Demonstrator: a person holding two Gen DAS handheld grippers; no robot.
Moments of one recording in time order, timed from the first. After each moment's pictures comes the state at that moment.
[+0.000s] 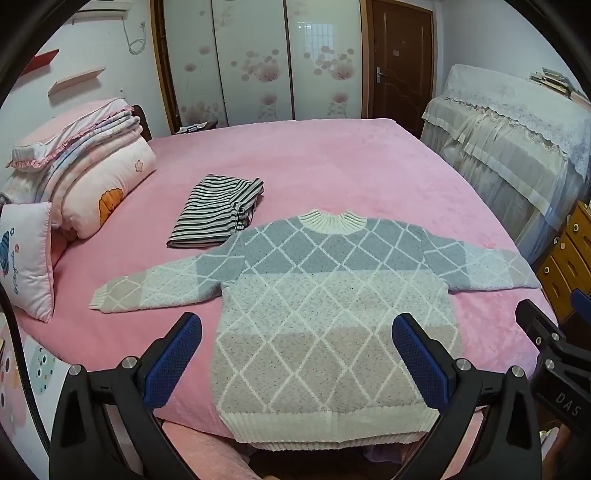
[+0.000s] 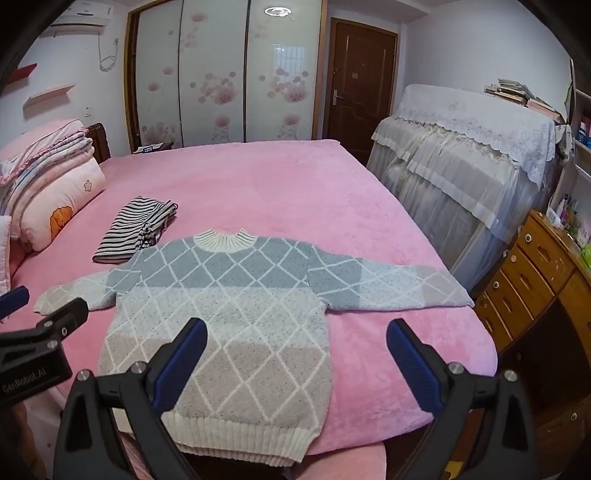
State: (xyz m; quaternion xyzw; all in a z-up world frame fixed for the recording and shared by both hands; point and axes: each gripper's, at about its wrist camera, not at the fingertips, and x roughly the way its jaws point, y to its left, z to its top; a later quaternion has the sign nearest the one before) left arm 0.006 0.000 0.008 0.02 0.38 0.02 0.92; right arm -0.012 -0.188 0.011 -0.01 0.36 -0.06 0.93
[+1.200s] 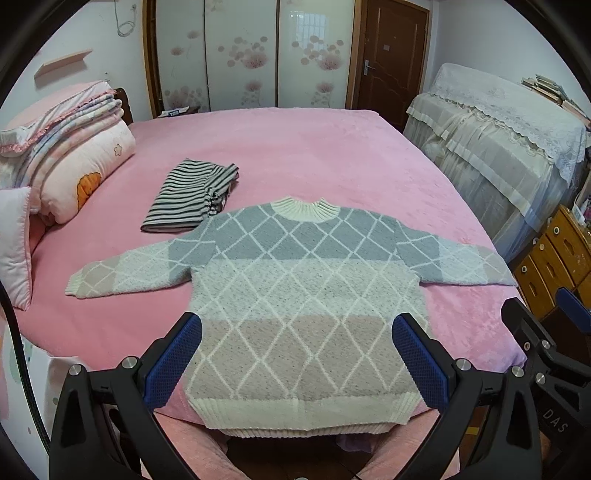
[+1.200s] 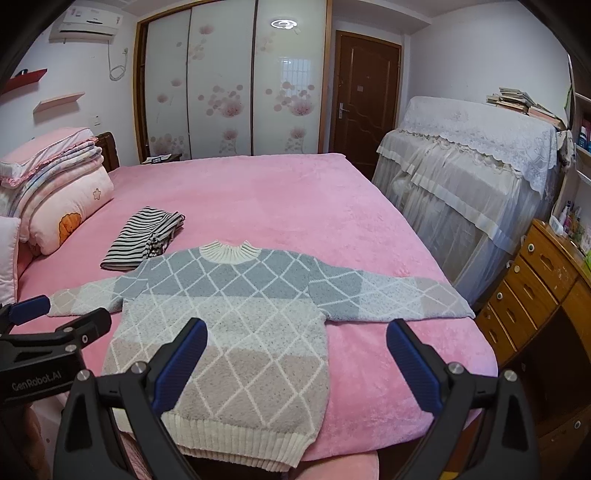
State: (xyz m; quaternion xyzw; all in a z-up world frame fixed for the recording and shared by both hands) left arm 0.006 -0.013 0.005 -0.01 0.41 -0.02 0.91; right arm -0.027 -0.197 0.018 -0.01 0.33 -0.05 0.94
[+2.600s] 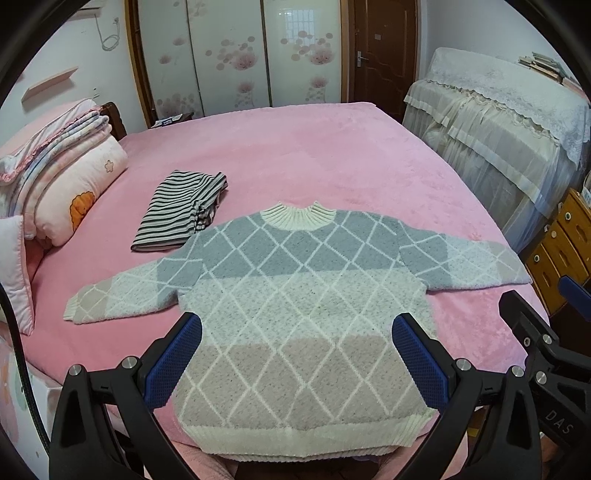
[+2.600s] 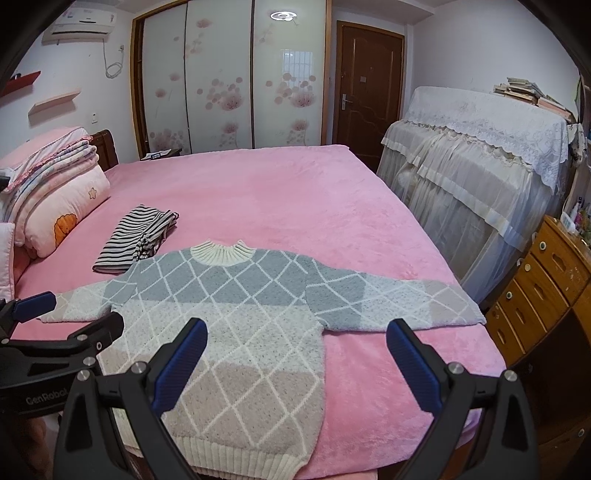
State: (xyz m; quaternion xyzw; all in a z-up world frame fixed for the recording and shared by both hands) left arm 0.055 -0.052 -0.004 0.03 0.41 -0.02 0.91; right arm 0.022 -0.223 0.002 0.00 0.34 -0.04 0.94
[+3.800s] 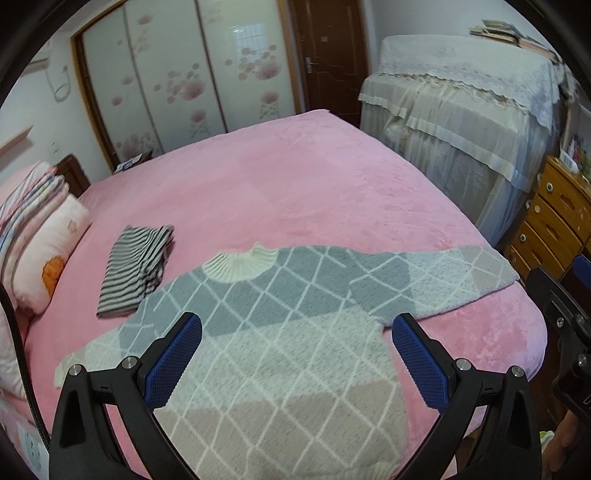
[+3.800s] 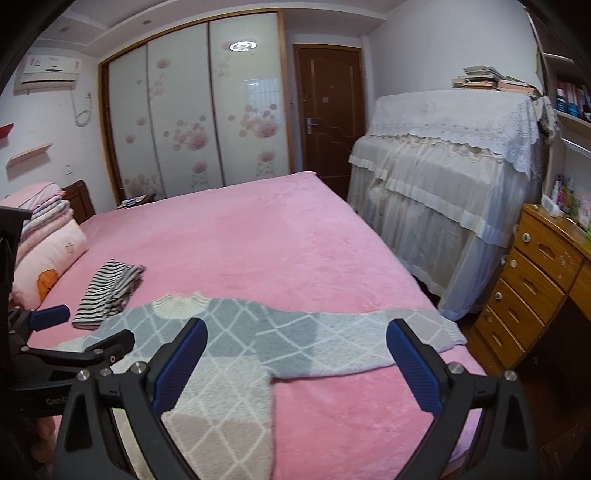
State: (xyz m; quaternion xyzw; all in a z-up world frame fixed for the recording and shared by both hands) left arm 0.117 -0.174 0.006 0.11 0.38 -0.09 0.92; right arm 0.045 -0.332 0.014 0.06 0.28 -0.09 0.95
